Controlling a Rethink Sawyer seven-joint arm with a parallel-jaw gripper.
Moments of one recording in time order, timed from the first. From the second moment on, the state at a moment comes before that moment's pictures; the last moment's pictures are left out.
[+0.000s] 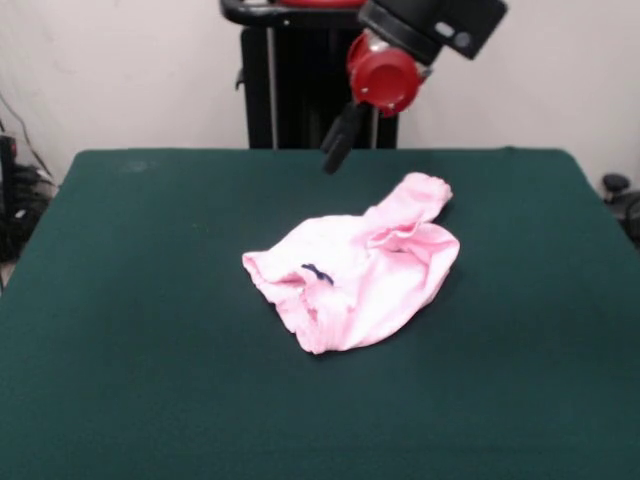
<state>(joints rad) 0.38 -0.42 -0.71 1.59 0.31 0.39 3.16</state>
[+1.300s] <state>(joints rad) 0.08 -0.54 -0.21 1.65 0.05 0.16 3.16</state>
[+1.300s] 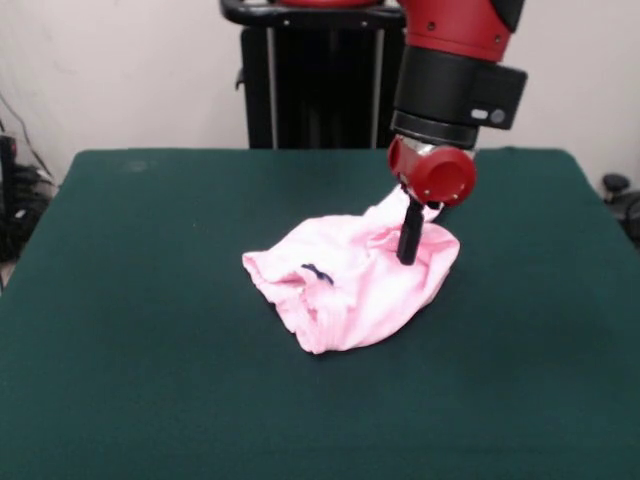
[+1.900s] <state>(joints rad) 0.15 -0.46 -0.27 1.67 -0.01 0.16 3.16</state>
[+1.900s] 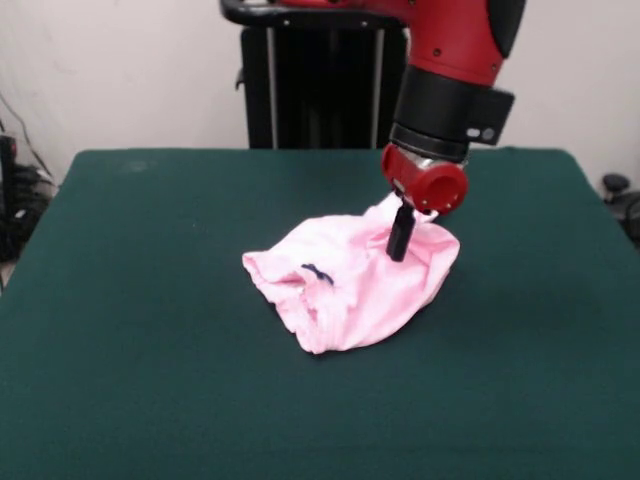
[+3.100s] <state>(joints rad) -0.13 -0.56 -0.04 1.88 -0.12 0.16 3.16</state>
